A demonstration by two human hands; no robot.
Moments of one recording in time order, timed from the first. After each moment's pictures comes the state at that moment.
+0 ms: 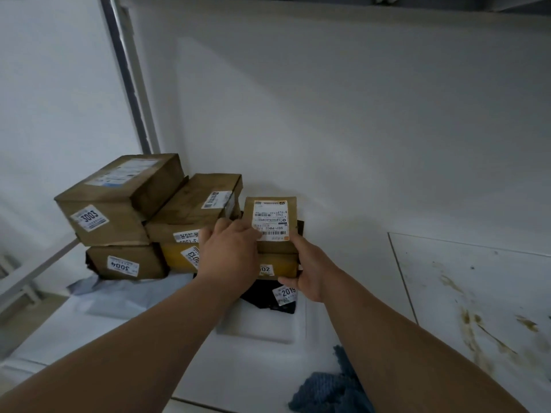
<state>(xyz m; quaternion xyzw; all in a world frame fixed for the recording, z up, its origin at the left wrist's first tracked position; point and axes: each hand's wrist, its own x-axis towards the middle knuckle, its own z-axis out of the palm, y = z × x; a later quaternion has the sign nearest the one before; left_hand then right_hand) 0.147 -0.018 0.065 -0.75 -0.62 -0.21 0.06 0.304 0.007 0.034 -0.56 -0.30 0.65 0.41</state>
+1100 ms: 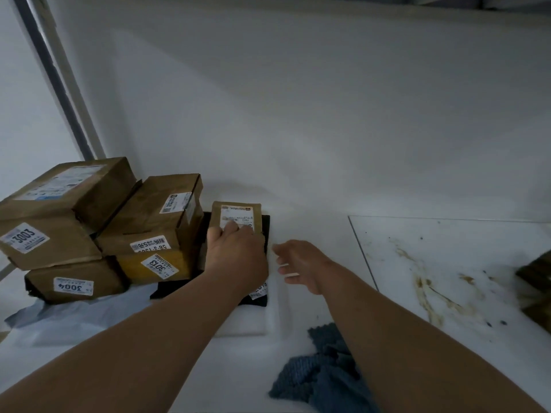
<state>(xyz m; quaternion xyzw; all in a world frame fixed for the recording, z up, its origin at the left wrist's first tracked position) 0.205 -0.017 0.068 -0.81 -0.58 -0.05 0.08 0.343 -0.014 0.038 -0.67 -0.40 0.53 0.32</state>
